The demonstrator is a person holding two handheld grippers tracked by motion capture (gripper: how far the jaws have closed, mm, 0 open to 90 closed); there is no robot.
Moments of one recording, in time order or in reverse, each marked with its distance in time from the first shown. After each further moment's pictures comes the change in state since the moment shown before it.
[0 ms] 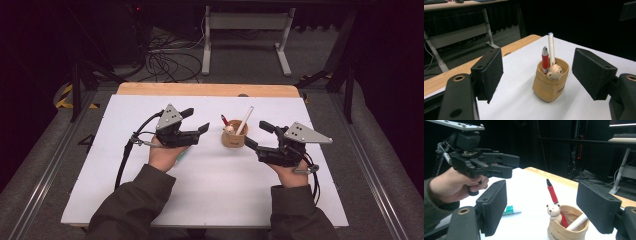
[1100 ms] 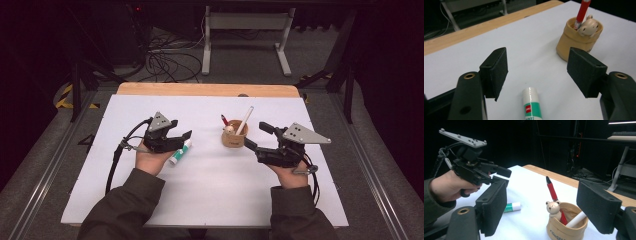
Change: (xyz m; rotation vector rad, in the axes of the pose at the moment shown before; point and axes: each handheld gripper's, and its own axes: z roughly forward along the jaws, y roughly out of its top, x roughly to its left) left arm 0.027 -0.038 -0.009 0.242 0.112 -0.076; right arm 0.002 -0.001 0.000 0.018 -0.012 -0.007
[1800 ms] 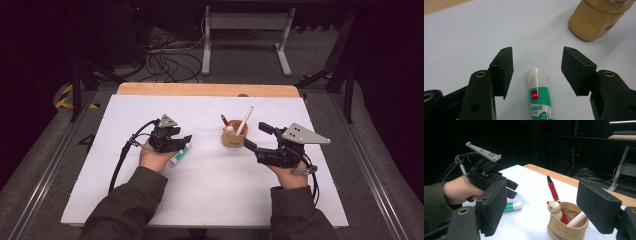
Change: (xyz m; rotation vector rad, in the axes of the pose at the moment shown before) left arm 0.010 -0.014 0.031 0.179 0.003 -0.050; right arm 0.001 0.000 0.000 0.006 0.004 0.000
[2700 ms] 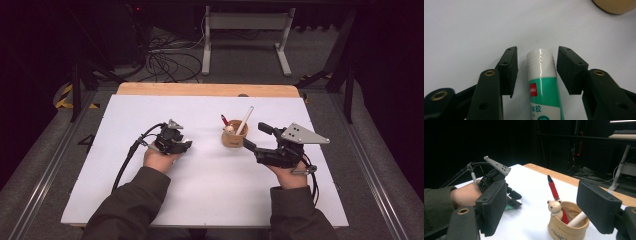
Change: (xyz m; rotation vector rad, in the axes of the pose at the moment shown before) left arm 0.005 -0.012 0.033 0.155 -0.003 -0.005; right arm 0.000 0.000 0.001 0.005 0.001 -0.004
